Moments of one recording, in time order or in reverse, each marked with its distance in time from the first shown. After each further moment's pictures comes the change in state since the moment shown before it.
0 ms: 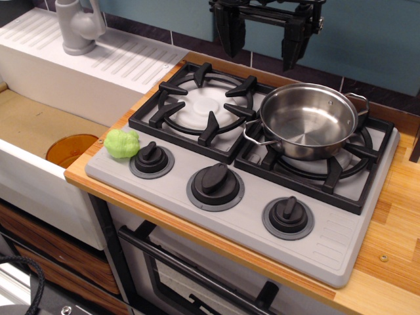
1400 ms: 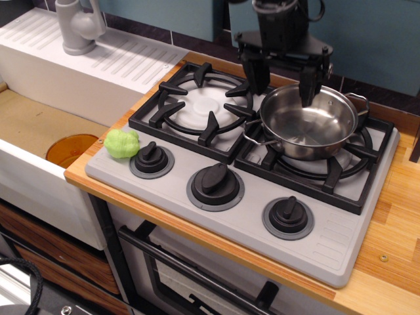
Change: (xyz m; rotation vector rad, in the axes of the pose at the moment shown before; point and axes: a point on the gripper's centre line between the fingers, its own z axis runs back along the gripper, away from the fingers) arm 0.029 -0.004 -0.073 -0.096 -0.102 -0.024
